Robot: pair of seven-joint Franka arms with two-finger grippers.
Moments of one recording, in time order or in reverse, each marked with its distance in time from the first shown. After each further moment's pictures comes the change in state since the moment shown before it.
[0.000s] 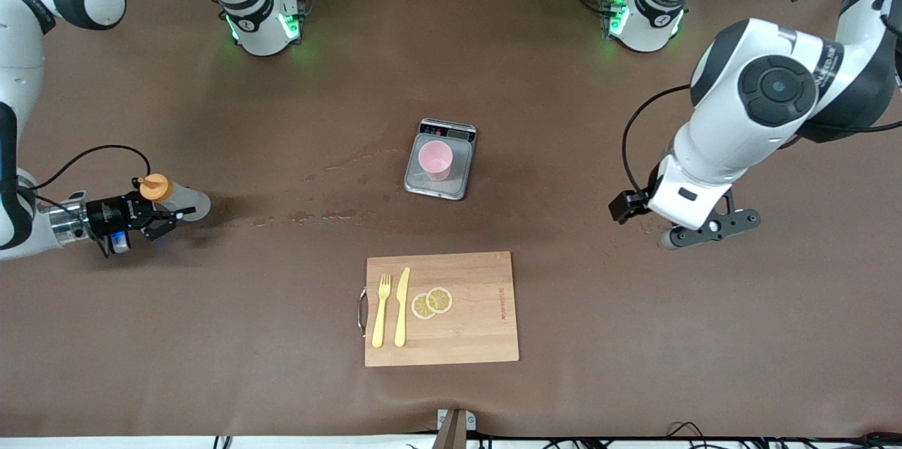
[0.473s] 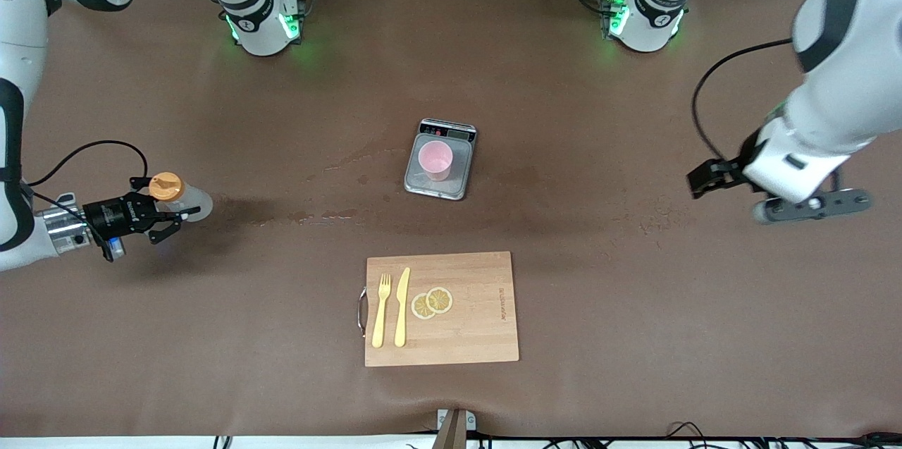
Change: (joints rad) left arm -0.024 -0.166 0.256 0.002 -0.143 -0.134 0.379; right arm 0.101 -0.103 -0.002 0.003 -0.076 0.013 0.129
